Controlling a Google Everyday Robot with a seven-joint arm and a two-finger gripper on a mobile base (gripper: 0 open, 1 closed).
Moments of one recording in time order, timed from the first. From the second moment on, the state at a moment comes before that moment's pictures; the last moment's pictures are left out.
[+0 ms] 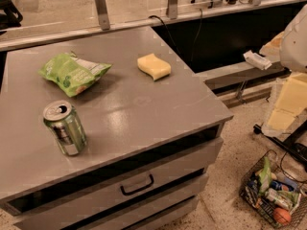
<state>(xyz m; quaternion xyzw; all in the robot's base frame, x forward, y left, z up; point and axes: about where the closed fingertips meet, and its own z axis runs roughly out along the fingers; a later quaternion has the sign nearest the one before) 0.438 -0.216 0.977 -0.60 0.78 -0.04 0.16</state>
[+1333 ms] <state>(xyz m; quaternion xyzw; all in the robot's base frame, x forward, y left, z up) 0.551 -0.171 0.995 -0.64 0.73 0.02 0.24</state>
